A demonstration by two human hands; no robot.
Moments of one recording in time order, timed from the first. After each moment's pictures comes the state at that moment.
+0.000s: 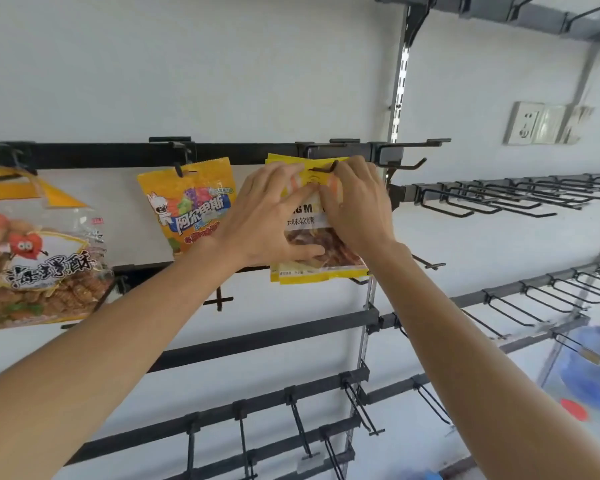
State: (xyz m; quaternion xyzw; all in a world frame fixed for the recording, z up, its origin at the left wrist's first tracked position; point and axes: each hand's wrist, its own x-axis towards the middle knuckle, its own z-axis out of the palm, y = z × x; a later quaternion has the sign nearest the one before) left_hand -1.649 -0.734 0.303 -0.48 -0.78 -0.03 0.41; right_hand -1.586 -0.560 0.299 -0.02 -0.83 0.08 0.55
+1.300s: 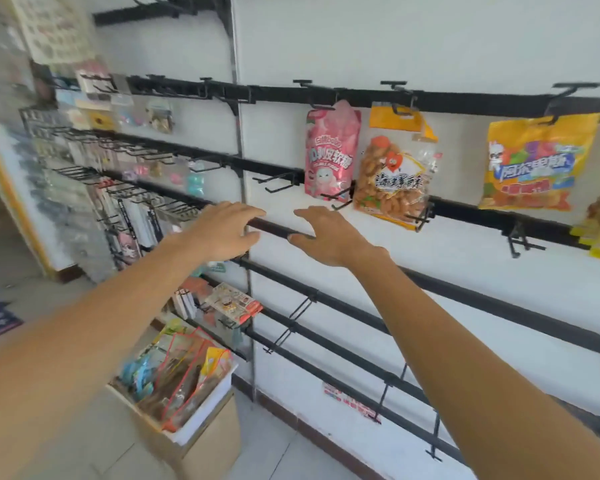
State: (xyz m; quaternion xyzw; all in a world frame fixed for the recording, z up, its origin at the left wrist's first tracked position) left_hand -1.471 -1.153 0.223 0.03 -0.99 0.01 0.12; right_hand -1.557 -0.949 0.217 0.38 -0.91 0.19 0.04
